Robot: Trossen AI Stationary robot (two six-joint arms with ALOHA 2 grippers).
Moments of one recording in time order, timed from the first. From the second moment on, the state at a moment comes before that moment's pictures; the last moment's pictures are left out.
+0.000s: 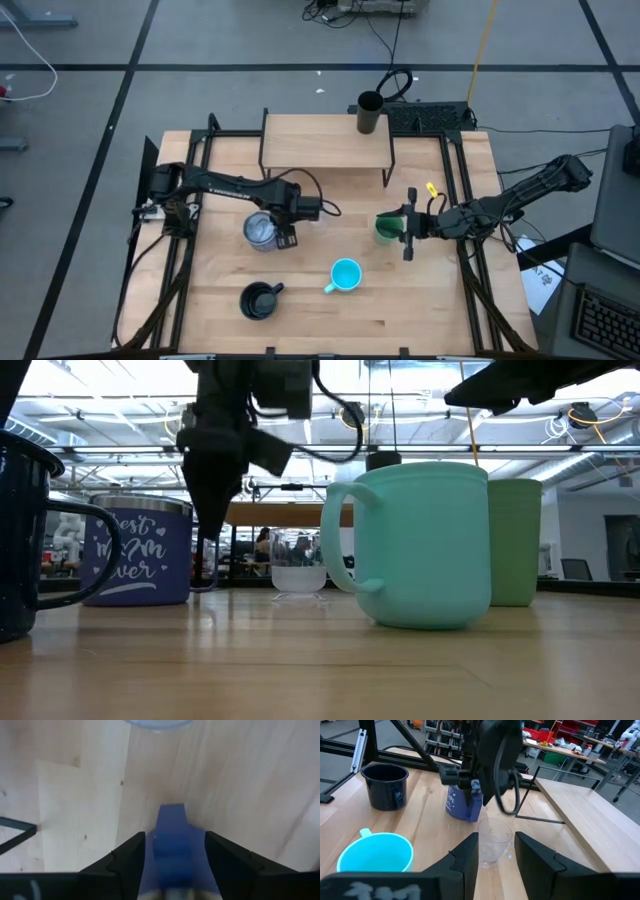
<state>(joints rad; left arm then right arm) -0.01 1.85 1.41 -1.16 -0.03 -0.24 0.41 0.87 0.49 0.10 0.54 -0.07</state>
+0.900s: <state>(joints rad) -0.04 1.85 1.45 -1.26 -0.05 -0.23 0.41 0.88 0.49 0.13 0.52 -0.06</state>
